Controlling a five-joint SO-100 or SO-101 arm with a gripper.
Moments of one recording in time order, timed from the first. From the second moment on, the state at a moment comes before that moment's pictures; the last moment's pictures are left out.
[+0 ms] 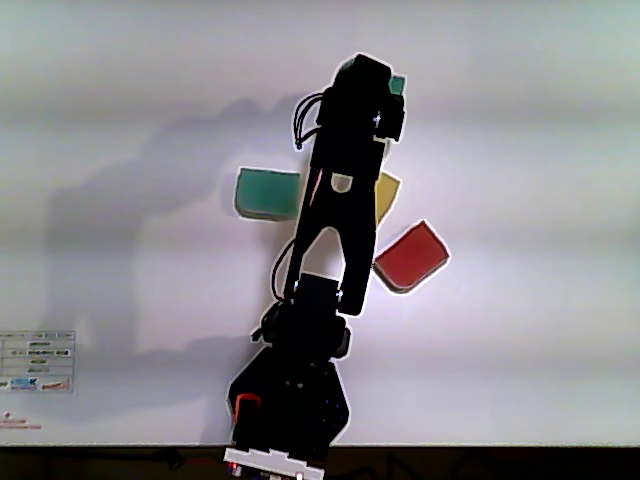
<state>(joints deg) 4.1 91.9 84.5 68.5 7.1</state>
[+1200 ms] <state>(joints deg) 2.4 89.1 95.4 56.4 6.9</state>
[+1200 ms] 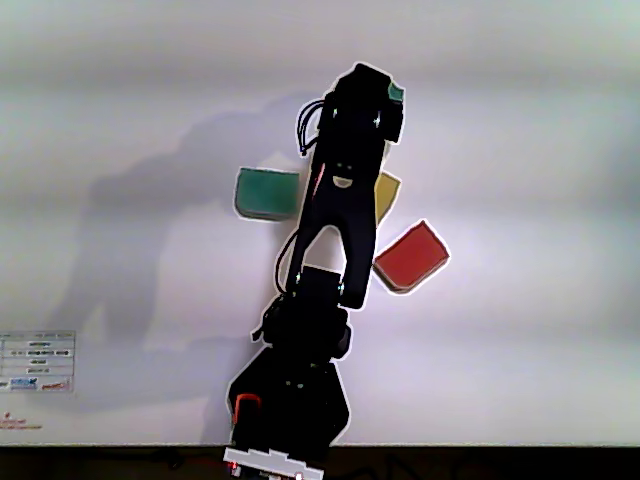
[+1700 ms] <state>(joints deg) 2.3 89.1 94.6 57.8 6.2</state>
